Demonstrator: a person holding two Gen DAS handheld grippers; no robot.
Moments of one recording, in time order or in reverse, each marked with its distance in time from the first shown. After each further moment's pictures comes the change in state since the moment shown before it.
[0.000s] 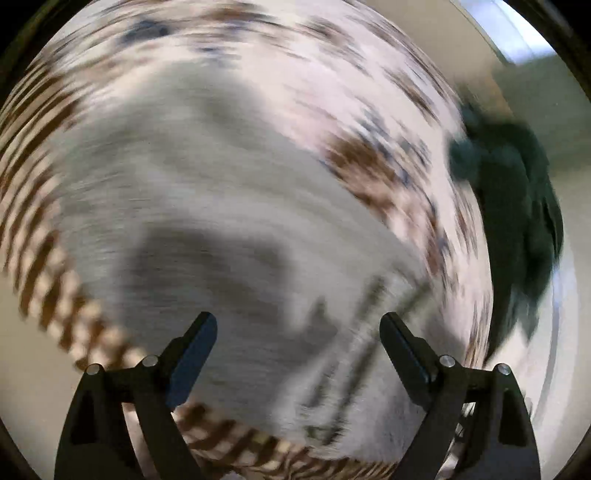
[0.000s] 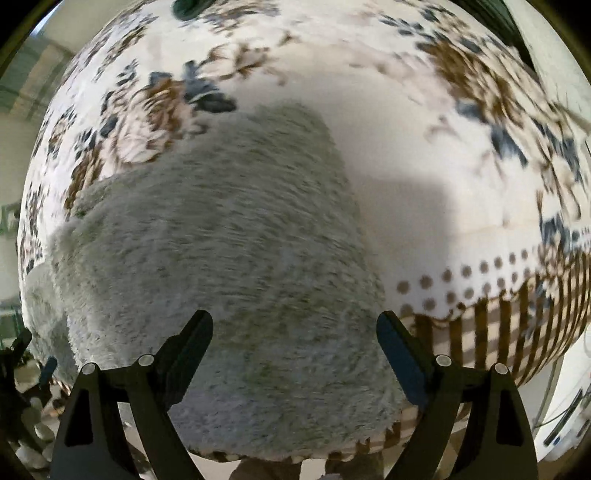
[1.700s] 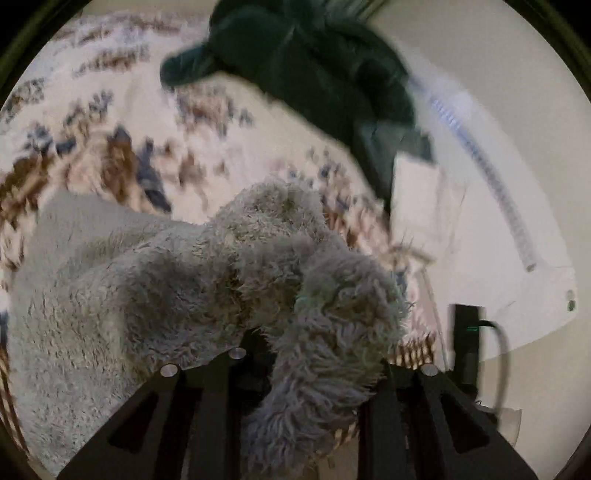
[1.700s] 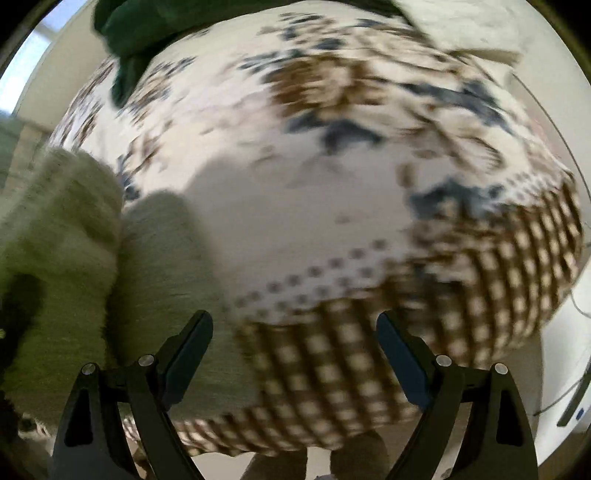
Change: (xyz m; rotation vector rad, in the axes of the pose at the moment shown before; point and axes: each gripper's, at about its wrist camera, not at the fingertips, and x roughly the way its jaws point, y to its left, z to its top) left arm 0.072 -0.332 -0.218 0.767 0.215 -0.250; right arm -0.064 -0.194 -0.037 0.248 -0.116 0.053
